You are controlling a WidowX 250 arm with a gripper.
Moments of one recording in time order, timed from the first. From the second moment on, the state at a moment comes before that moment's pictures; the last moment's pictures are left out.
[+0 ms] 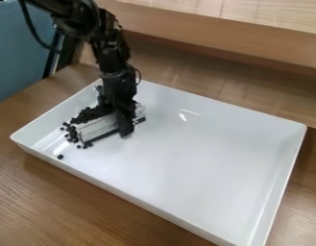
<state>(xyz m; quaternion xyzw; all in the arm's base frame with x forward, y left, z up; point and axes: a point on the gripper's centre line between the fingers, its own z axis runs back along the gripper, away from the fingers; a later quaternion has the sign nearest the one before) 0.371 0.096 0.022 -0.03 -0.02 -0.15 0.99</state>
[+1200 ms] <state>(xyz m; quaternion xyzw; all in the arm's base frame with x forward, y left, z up) 0.341 0.075 0.110 -0.03 -0.03 -0.14 0.99</state>
